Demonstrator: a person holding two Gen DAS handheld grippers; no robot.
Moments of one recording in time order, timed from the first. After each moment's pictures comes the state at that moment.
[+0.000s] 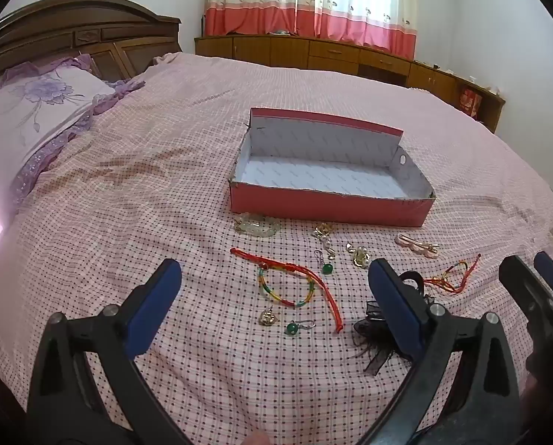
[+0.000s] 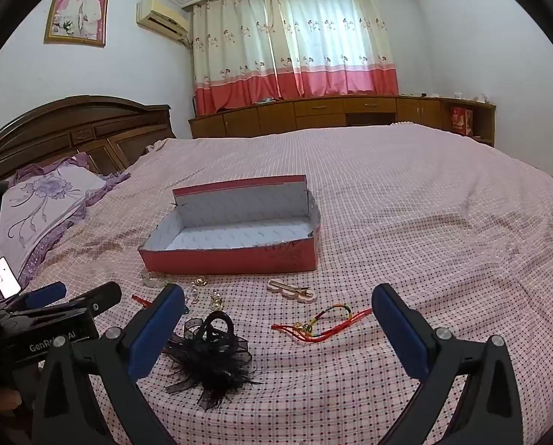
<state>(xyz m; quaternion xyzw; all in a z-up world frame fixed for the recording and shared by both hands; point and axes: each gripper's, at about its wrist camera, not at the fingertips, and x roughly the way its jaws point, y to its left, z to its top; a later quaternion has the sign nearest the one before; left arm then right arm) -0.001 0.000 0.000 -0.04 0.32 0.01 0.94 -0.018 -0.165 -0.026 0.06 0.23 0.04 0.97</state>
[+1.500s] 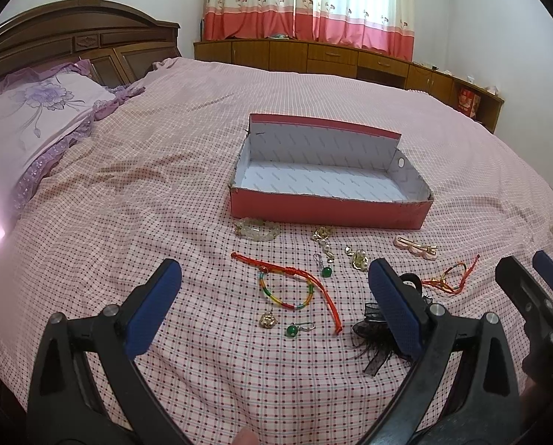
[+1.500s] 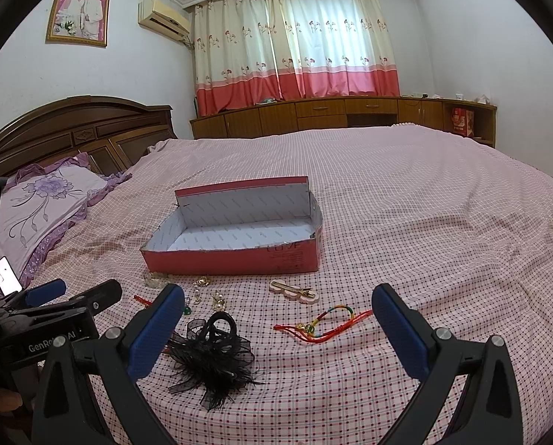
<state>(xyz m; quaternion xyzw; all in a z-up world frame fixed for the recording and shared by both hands) -0.001 -0.001 0.005 -0.03 0.32 0.01 0.95 -0.018 -0.162 -0.025 0.06 0.23 0.04 0.97</state>
